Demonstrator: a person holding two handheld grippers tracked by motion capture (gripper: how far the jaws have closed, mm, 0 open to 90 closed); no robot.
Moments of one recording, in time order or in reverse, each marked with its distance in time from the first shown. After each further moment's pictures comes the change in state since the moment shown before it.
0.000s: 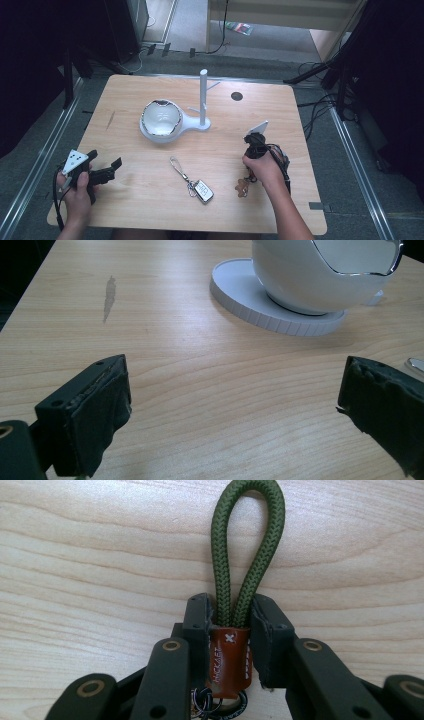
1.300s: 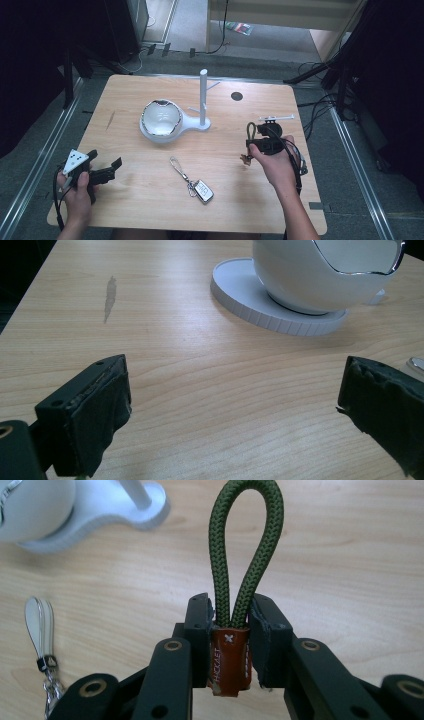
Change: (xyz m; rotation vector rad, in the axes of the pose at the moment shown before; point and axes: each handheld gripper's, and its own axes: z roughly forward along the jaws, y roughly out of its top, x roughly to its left) left arm 0.000 0.000 0.000 0.002 0.005 0.006; right arm -0.011 -0.029 -0.085 -0.501 0.225 -0.044
